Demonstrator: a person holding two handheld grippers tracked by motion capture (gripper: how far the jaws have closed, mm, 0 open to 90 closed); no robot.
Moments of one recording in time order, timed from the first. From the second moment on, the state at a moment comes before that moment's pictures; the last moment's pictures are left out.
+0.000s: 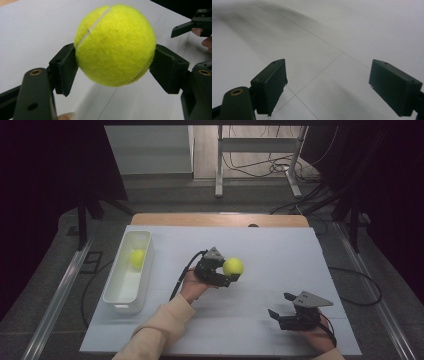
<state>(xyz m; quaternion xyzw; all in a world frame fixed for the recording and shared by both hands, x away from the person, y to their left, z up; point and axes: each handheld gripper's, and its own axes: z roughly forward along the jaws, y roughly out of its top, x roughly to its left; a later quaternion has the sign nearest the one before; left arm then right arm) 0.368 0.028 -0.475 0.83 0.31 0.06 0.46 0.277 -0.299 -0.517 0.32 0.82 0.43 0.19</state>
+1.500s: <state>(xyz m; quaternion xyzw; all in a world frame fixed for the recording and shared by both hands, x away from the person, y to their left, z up) 0.359 0.044 -0.471 0.82 0.31 0.06 0.47 0.276 -0.298 -0.518 0.32 0.82 0.43 0.19</state>
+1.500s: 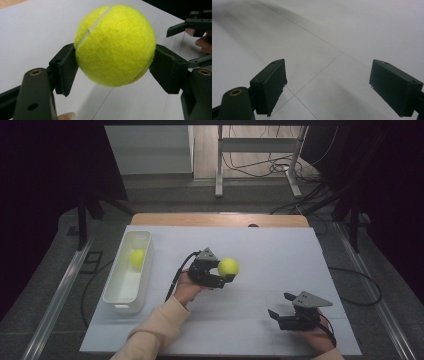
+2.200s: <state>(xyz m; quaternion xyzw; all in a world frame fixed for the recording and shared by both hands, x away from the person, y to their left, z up) 0.357 0.052 -0.467 0.82 0.32 0.06 0.48 0.276 -0.299 -0.517 0.32 0.82 0.43 0.19</state>
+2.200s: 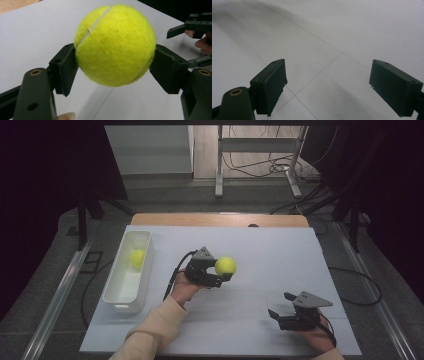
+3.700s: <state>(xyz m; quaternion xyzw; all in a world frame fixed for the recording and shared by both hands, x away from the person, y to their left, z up) 0.354 0.081 -0.454 0.79 0.34 0.08 0.50 0.276 -0.300 -0.515 0.32 0.82 0.44 0.20</state>
